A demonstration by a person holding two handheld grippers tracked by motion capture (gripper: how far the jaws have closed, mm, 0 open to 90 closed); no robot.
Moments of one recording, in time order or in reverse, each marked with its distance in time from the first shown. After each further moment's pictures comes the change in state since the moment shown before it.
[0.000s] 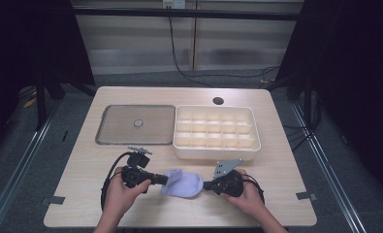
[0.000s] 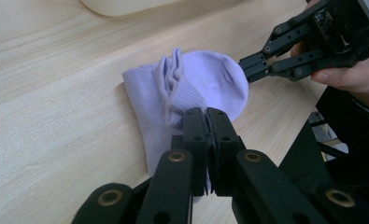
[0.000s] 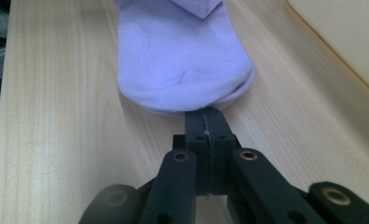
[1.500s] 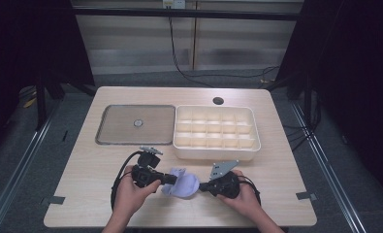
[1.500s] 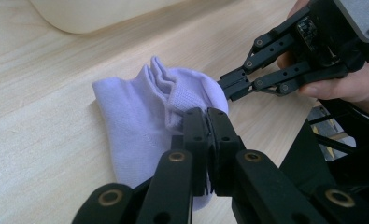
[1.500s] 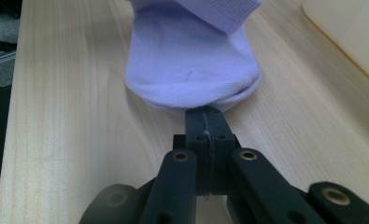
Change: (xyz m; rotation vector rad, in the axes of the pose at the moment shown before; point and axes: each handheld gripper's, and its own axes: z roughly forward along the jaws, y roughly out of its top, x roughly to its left) left arm -0.019 0.010 0.017 0.002 0.005 0.061; right arm 0.006 0.004 0.007 -0.018 0.014 -0.004
